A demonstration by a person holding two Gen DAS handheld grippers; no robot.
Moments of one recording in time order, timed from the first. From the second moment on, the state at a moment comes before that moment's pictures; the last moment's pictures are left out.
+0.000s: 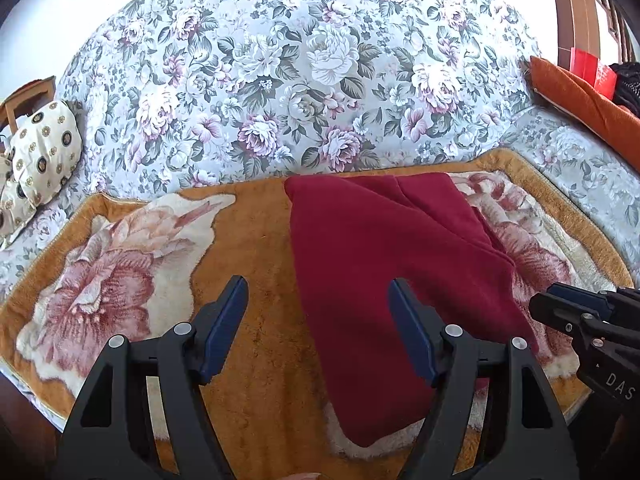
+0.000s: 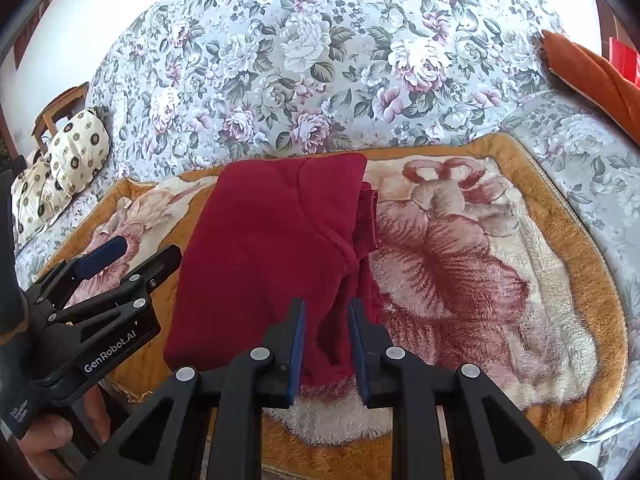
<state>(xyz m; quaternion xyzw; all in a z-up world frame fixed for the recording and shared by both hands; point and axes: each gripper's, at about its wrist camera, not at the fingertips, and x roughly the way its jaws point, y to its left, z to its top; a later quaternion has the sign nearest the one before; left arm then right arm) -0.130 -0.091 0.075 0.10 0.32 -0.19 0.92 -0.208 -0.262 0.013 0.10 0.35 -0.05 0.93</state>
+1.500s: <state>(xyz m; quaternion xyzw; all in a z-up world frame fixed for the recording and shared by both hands) -0.119 -0.095 0.058 0.09 0.35 -0.19 0.91 -0.188 -0.254 0.007 0.08 0.35 -0.06 0.93</state>
